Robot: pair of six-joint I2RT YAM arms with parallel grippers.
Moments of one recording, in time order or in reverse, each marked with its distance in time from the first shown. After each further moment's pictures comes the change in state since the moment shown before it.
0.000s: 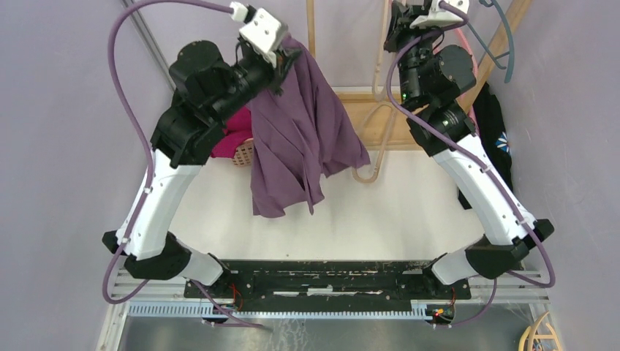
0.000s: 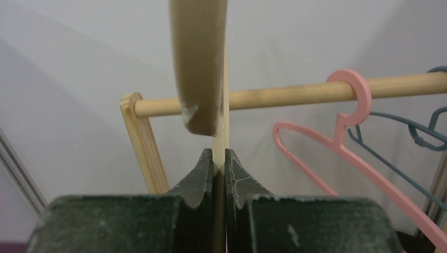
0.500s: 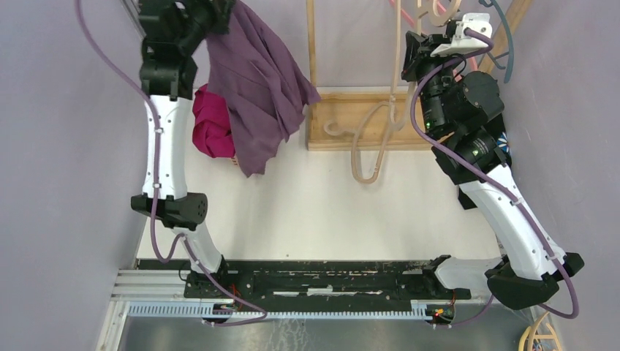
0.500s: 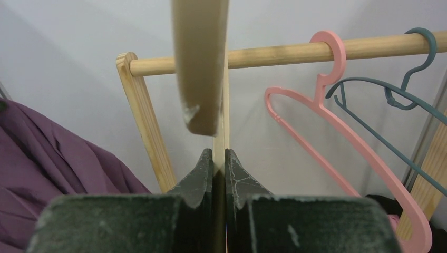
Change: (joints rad) left arm 0.568 0.370 0.333 0.049 0.247 -0.229; right arm 0.000 -0.251 -0.231 -0.188 -0.019 0.076
